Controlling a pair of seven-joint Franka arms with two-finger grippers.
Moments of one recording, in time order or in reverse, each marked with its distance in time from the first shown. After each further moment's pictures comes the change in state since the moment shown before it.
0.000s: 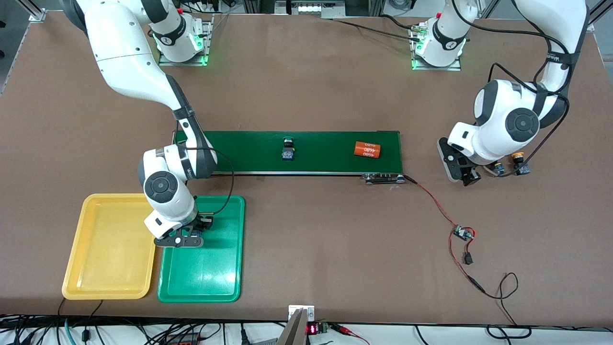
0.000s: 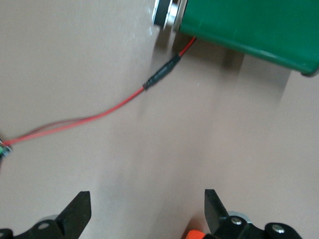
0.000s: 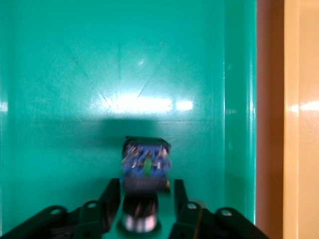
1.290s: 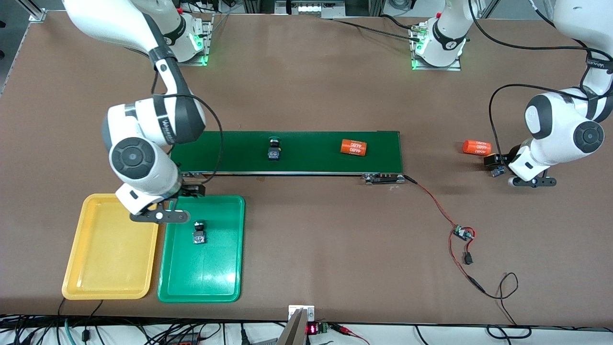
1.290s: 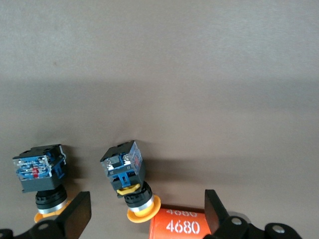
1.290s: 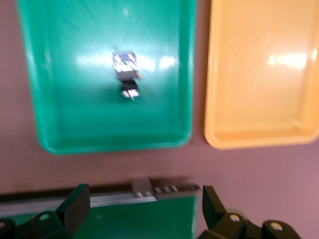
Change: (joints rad) left arm 0.162 0.115 0.153 0.021 0.000 0.028 -0.986; right arm 0.027 -0.265 0.013 0.048 0.000 -0.569 -0.022
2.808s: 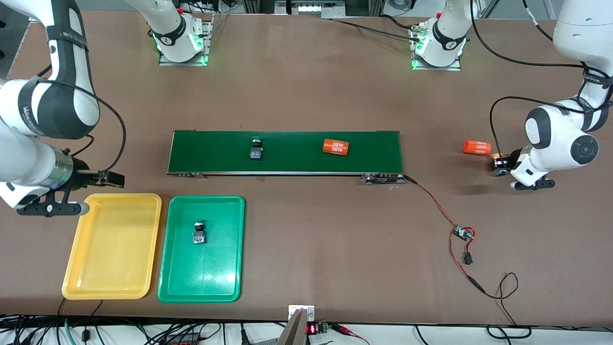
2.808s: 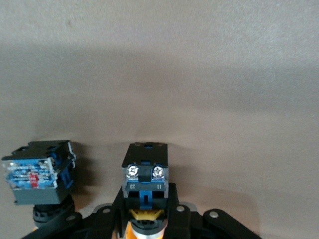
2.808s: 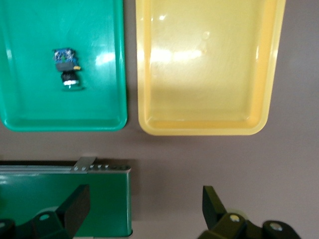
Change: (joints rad) left arm 0.038 0.117 0.025 0.041 0.000 0.013 0.001; right arm -0.181 -0.204 -0.095 -0.158 0.165 0.012 -0.338
